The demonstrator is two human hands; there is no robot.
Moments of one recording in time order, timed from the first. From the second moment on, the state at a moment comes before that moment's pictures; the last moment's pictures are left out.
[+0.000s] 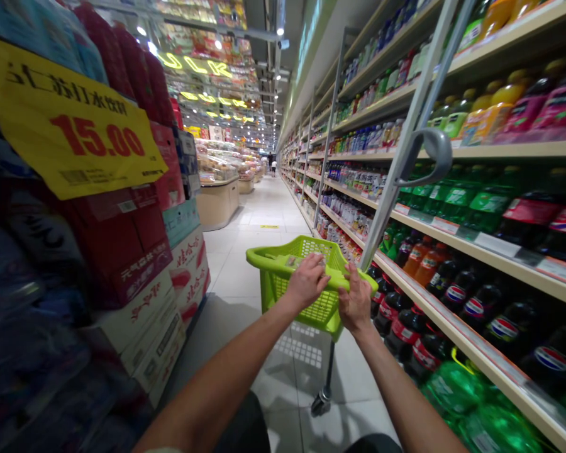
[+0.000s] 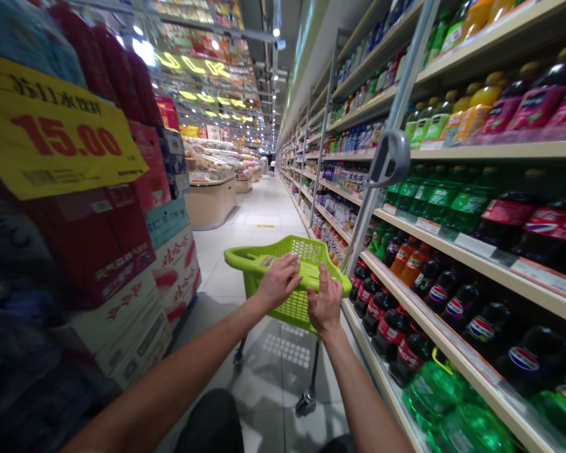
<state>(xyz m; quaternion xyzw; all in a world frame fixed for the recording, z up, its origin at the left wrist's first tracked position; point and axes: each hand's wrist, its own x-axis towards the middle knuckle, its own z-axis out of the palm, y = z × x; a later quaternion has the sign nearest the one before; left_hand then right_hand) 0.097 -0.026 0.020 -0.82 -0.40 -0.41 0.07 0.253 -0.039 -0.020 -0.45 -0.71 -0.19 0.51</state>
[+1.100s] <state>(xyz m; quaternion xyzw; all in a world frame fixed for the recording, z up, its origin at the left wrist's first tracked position) 0.086 -0.007 0.008 -0.78 -0.42 -0.44 0.14 0.274 -0.029 -0.021 -0.48 -0.70 -0.24 0.47</state>
